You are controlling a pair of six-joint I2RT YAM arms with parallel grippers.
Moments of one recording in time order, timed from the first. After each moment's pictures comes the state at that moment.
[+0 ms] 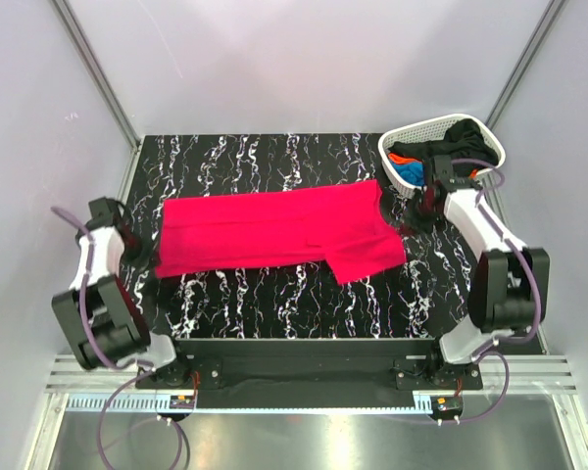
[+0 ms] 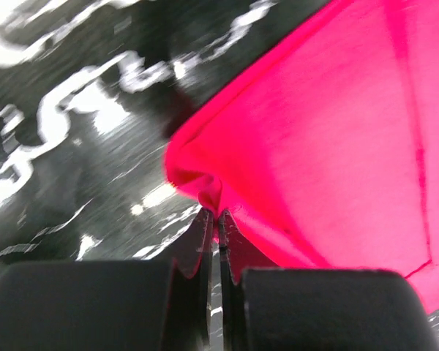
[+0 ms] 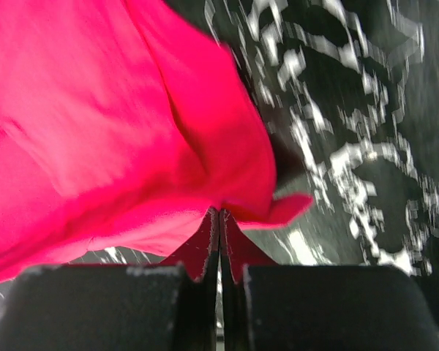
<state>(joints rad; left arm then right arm) 0.44 1.37 0.92 -0.79 0.09 -0.69 0.06 1.57 1.19 -0.78 -0.11 0.61</state>
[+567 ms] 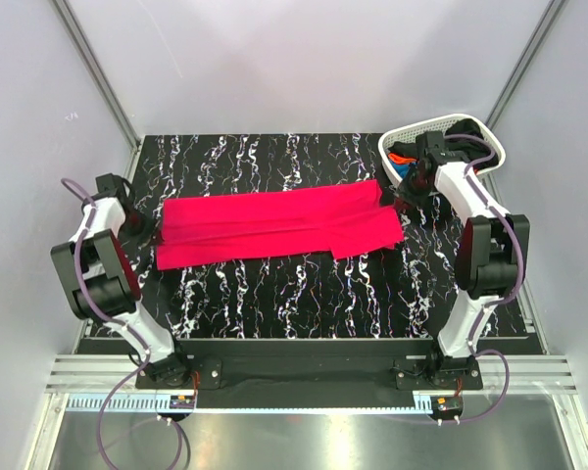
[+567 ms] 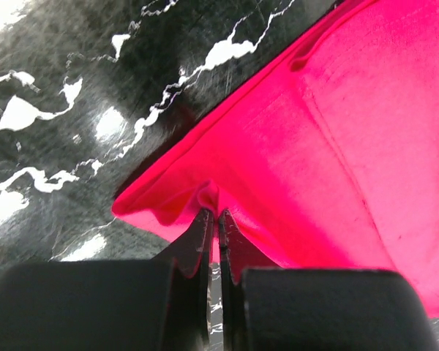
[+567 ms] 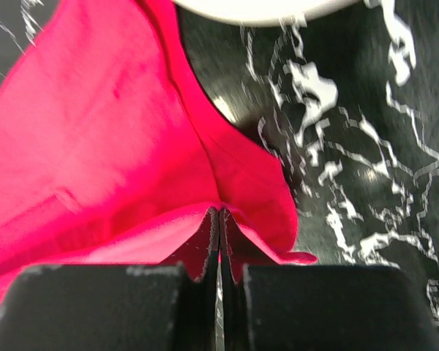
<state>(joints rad) 0.39 1.71 1.20 -0.73 0.10 -0.68 0.07 1.86 1.53 -0.79 -0.08 0.61</state>
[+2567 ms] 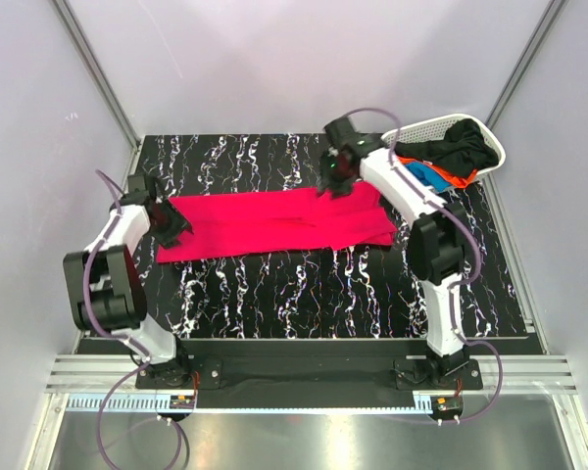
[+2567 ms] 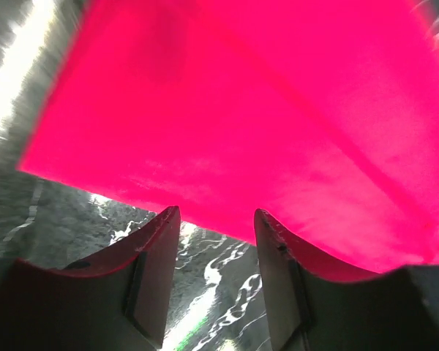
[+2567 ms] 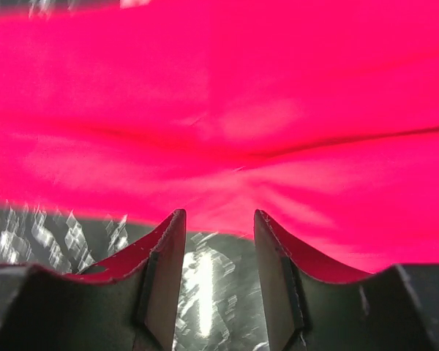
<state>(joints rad) 0.19 1.58 1.08 -0.60 0.12 -0.61 0.45 2.14 2.04 -0.93 -0.02 0.49</state>
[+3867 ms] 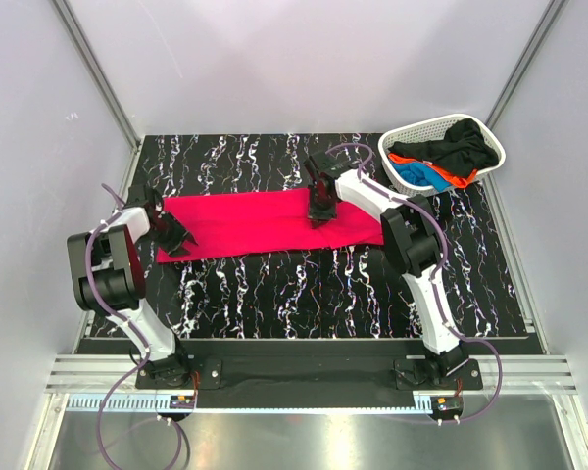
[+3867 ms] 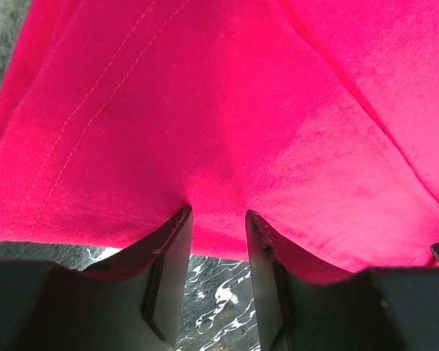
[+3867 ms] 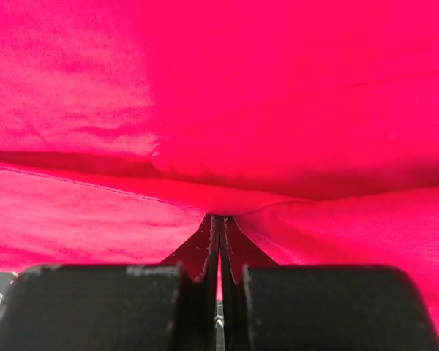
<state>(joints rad) 0.25 1.75 1.04 -0.53 0.26 -0.60 0.54 2.33 1.92 -0.80 -0.04 0.59</state>
